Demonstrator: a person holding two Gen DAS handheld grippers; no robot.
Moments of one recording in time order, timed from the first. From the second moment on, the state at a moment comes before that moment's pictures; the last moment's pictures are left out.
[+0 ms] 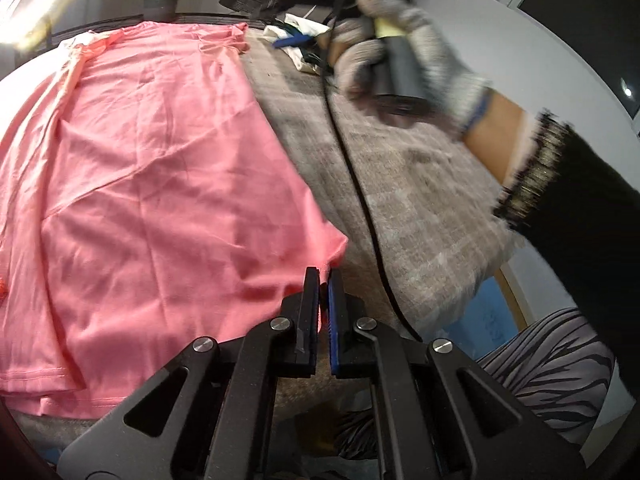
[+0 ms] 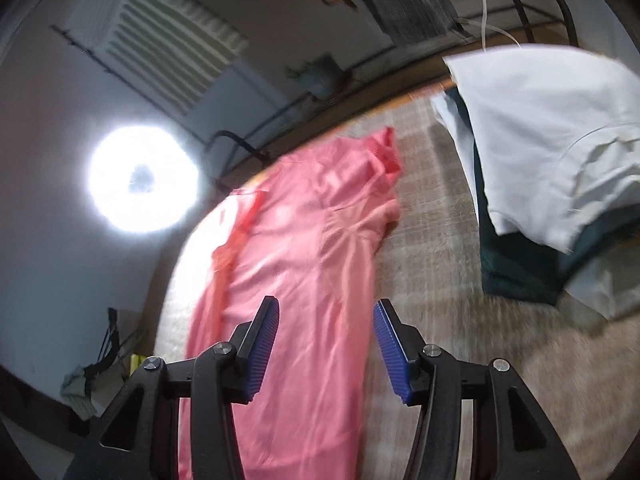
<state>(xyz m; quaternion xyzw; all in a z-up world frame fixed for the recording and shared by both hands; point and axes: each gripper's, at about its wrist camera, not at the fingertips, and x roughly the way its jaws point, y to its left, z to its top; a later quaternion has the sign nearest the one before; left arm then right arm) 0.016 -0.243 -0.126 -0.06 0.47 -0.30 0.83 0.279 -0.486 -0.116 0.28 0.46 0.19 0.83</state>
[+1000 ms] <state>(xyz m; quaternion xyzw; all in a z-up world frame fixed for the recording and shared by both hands) 0.010 -0.179 -0.121 -0.15 0.46 -0.28 0.83 0.372 -0.423 -0.113 0.22 0.45 0.10 0.86</state>
